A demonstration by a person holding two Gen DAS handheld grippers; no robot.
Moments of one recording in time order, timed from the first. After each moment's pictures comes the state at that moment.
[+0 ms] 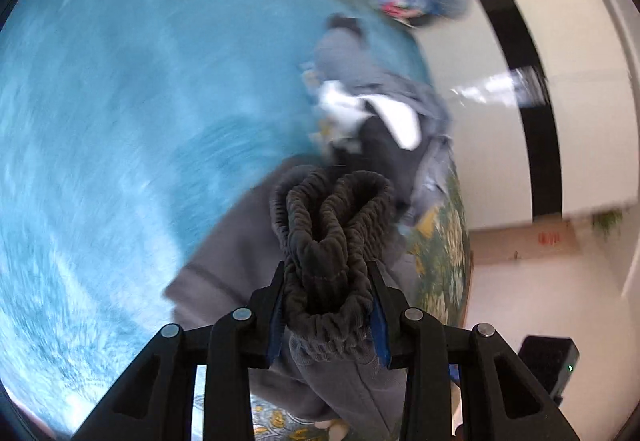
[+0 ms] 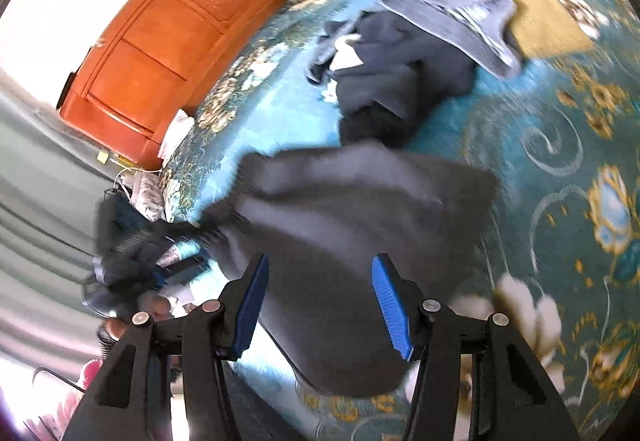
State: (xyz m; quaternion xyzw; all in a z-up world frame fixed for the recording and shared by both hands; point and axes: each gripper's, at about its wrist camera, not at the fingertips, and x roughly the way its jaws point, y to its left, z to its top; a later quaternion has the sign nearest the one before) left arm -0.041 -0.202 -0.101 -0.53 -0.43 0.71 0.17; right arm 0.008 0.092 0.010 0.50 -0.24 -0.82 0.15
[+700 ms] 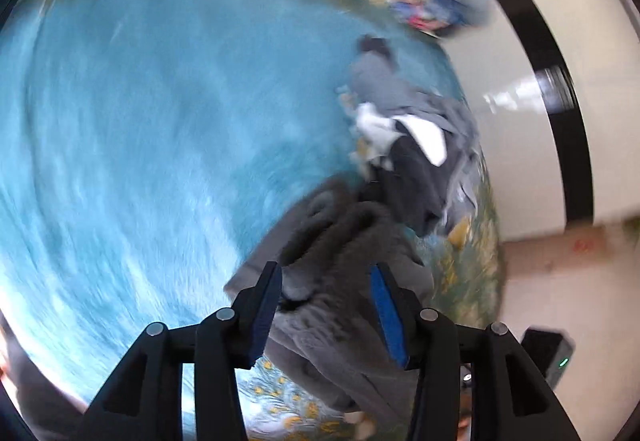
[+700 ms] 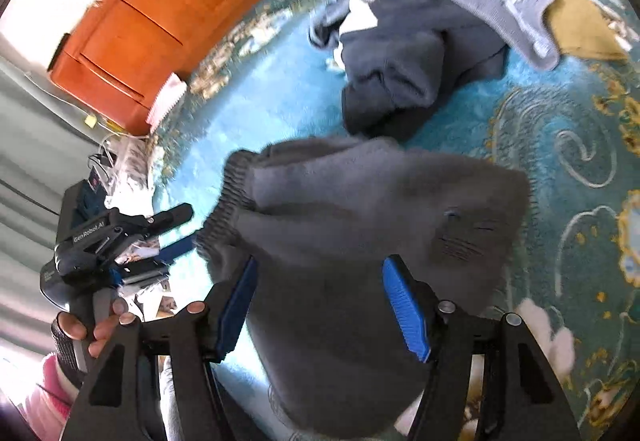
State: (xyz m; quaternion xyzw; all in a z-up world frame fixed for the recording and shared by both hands) left arm -0.036 -0.195 -0.047 -0.53 -0.32 0.77 0.15; right arm -0.006 0.077 -0.017 0.53 -0.20 -0.81 0.17
